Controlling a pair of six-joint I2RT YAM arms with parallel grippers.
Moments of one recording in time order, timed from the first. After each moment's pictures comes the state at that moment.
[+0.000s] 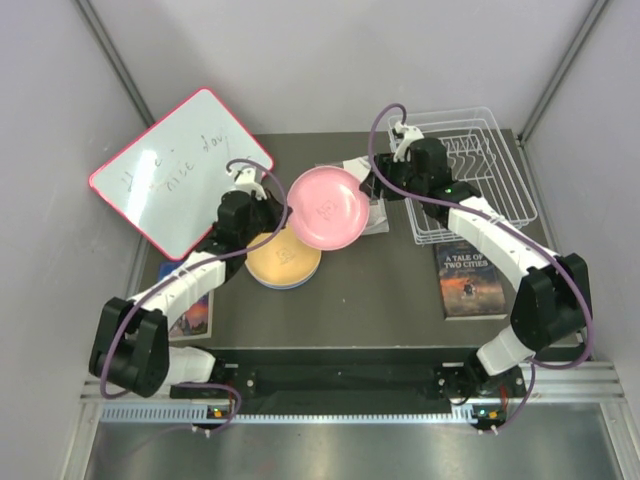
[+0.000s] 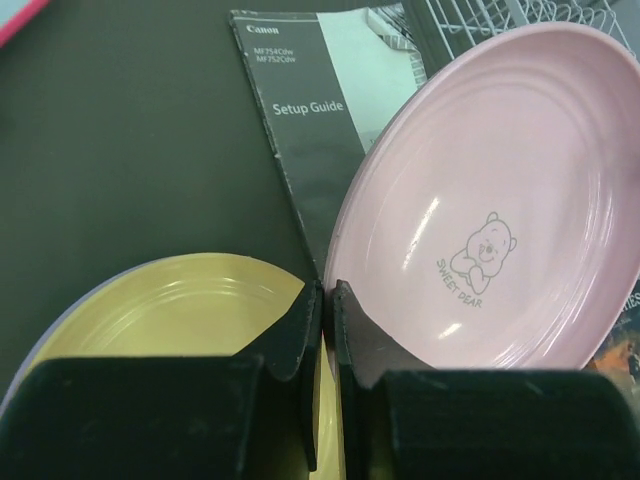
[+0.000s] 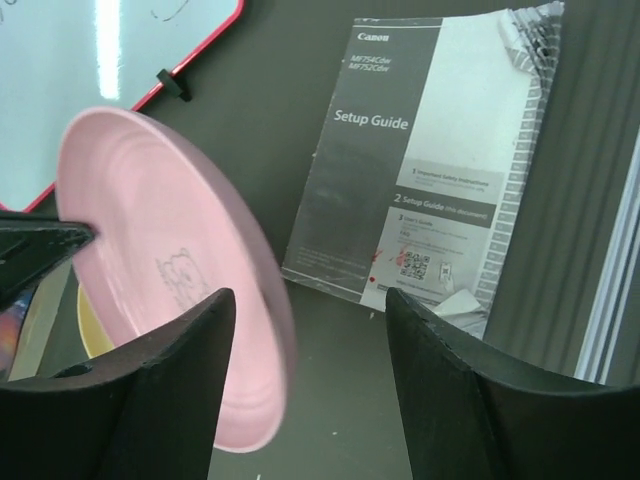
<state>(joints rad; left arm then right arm) -0.35 1.33 0.76 0.26 0.12 -0.49 0.44 1.55 1.27 -0.20 -0.19 0.34</state>
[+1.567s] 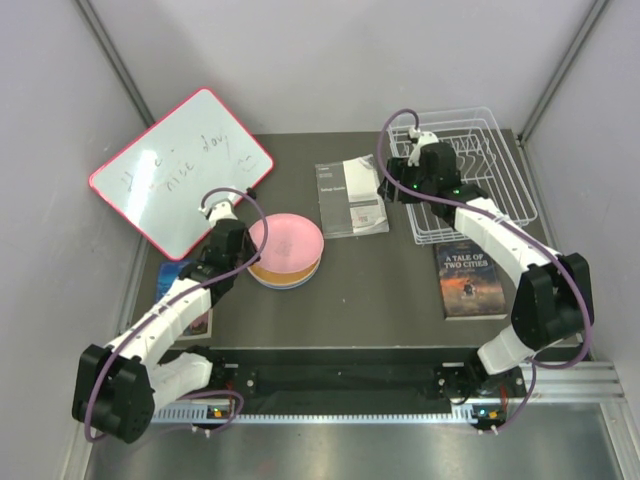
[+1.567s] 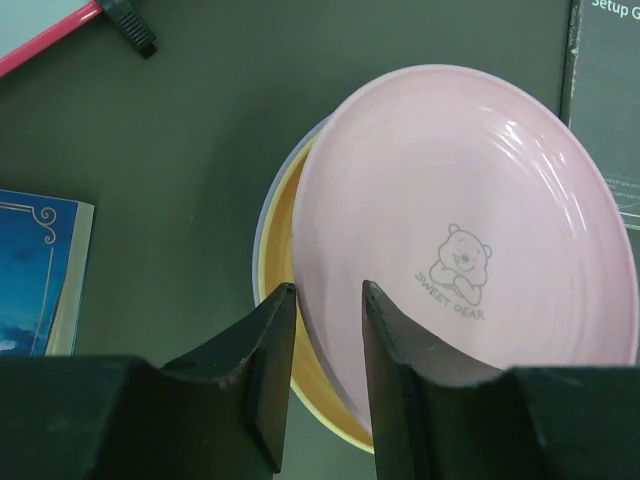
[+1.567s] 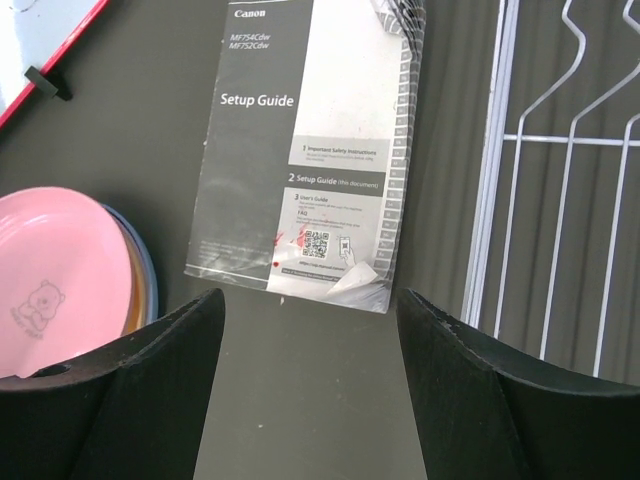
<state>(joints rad) -0.35 1.06 0.63 -0.22 -0.30 -0.56 0.36 1.55 1.22 -0.23 -0.09 0.29</state>
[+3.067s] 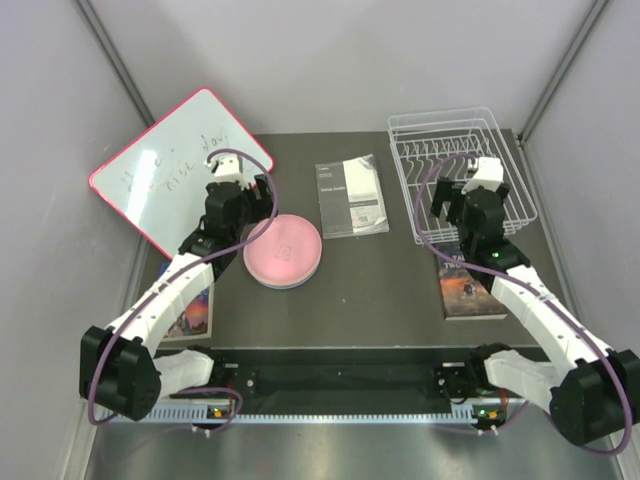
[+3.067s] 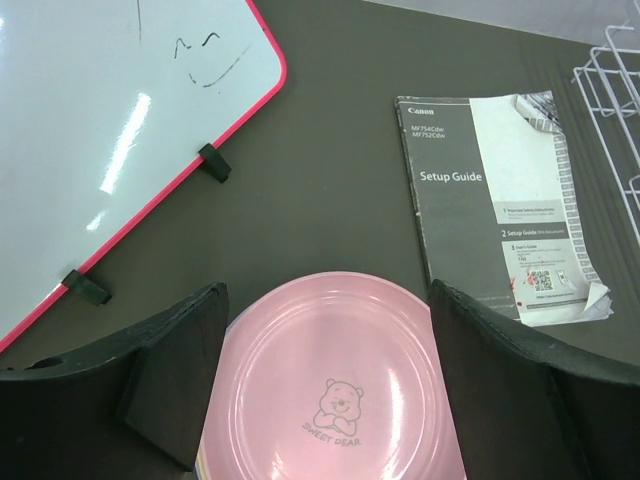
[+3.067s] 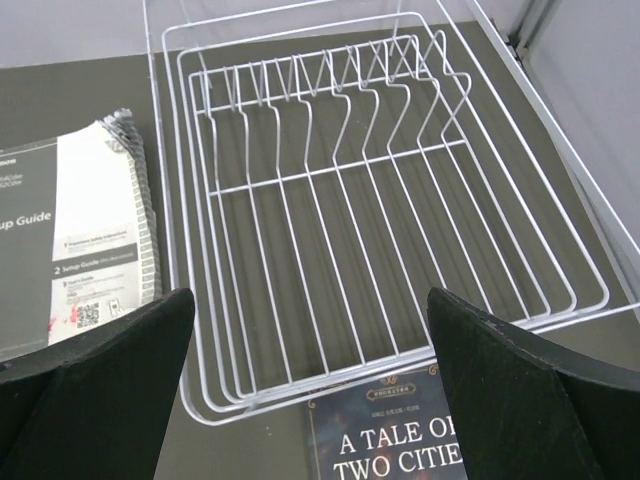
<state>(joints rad) -0.35 1.18 0.87 -0.02 -0.24 -0.34 0.31 1.04 0.77 0.02 0.42 0.12</state>
